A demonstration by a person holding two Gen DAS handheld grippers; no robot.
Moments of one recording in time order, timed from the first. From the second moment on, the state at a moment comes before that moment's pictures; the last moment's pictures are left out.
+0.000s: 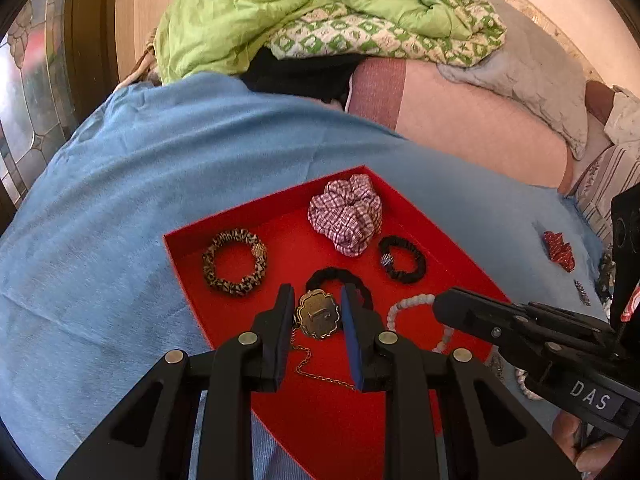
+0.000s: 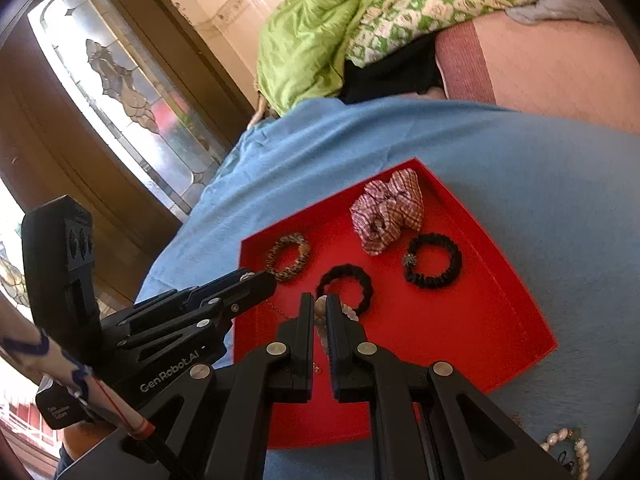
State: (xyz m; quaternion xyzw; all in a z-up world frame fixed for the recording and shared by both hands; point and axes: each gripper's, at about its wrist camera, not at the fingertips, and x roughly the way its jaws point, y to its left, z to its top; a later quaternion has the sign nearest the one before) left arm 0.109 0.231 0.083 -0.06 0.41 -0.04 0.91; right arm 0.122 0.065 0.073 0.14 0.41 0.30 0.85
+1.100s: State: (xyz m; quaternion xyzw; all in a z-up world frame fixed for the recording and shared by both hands) left arm 0.127 0.216 0.045 0.01 0.44 0.00 0.90; right arm 0.157 0.050 0.025 0.06 0.47 0.18 0.86
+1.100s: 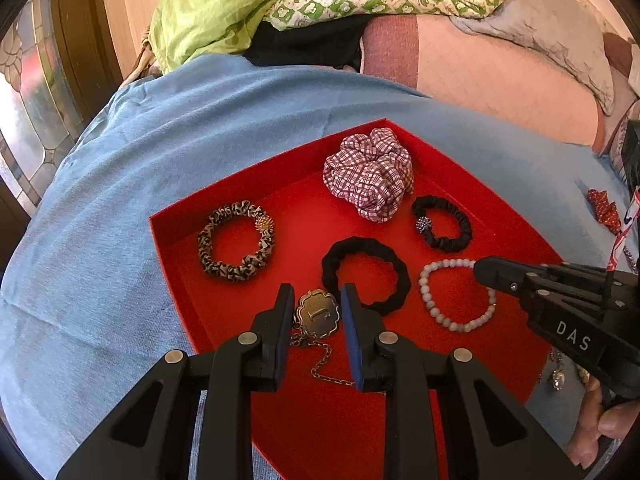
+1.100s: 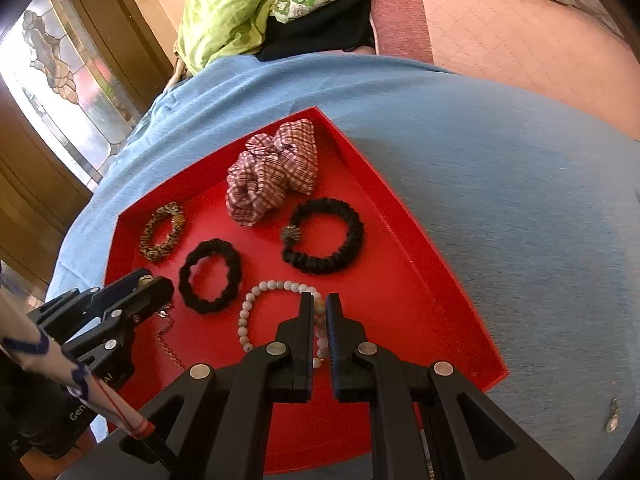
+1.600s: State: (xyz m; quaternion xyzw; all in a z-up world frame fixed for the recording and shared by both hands) left arm 0.130 0.212 0.040 0.03 0.45 0.01 0.89; right arm 0.156 0.054 0.024 0.03 0.47 0.17 0.86
